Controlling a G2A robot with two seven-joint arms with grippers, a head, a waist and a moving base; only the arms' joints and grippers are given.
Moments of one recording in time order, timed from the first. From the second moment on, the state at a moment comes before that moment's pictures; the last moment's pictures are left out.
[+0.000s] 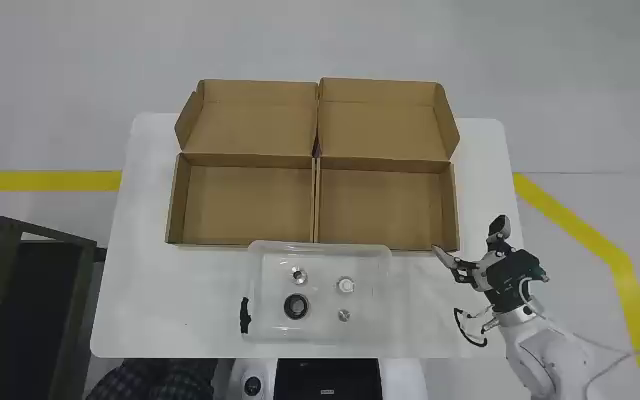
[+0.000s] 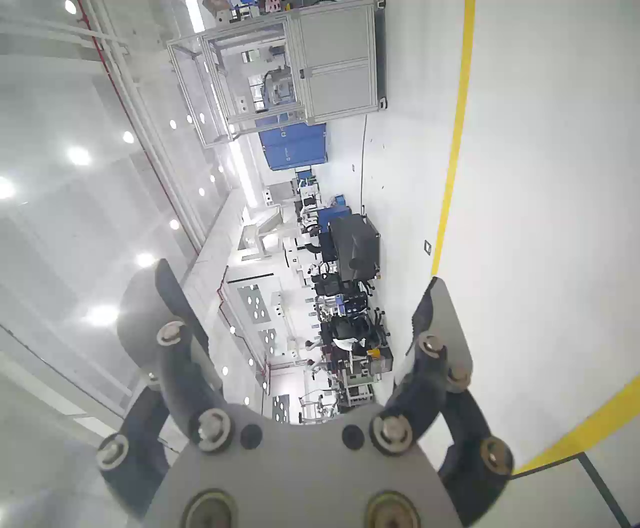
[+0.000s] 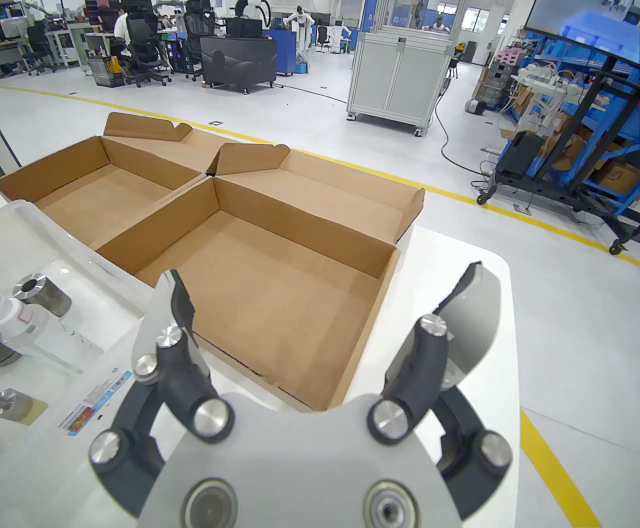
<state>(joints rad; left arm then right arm) -0.01 -0.37 -0.75 -1.25 2.03 -0.40 0.22 -1.87 -1.19 1.69 -2.02 -1.36 -0.39 -0.24</state>
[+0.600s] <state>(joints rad) -0.01 -0.37 -0.75 -1.25 2.03 -0.40 0.22 -1.84 -1.18 1.68 -2.02 -1.36 -0.50 -0.14</state>
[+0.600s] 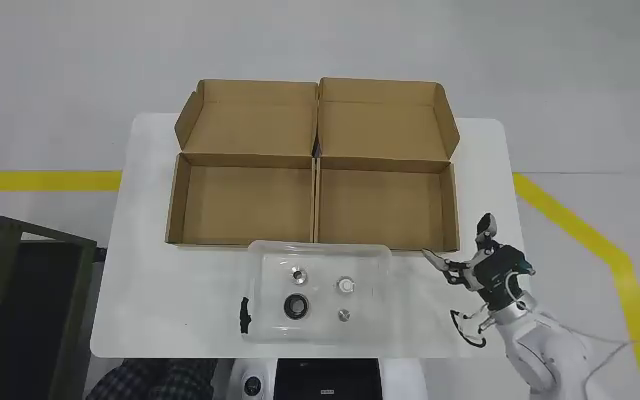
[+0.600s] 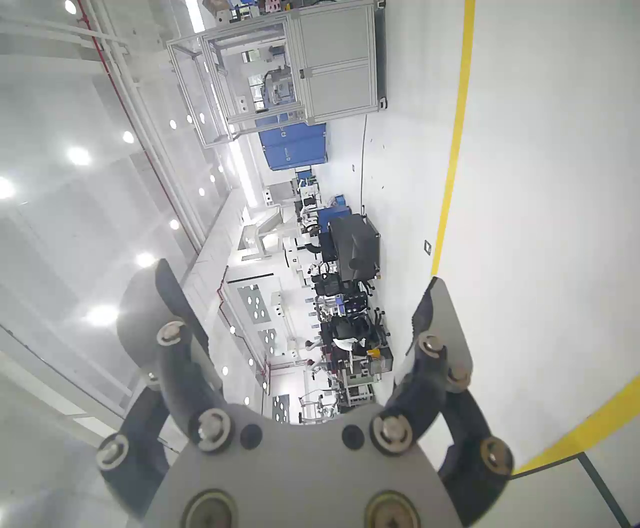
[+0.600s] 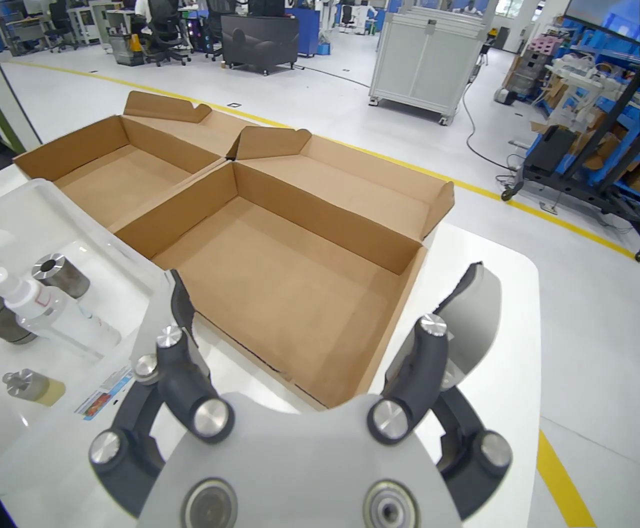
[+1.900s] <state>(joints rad) -0.01 -0.37 -0.75 -1.25 2.03 -0.40 0.22 -1.48 -1.13 1.30 -2.06 -1.30 -1.01 0.46</state>
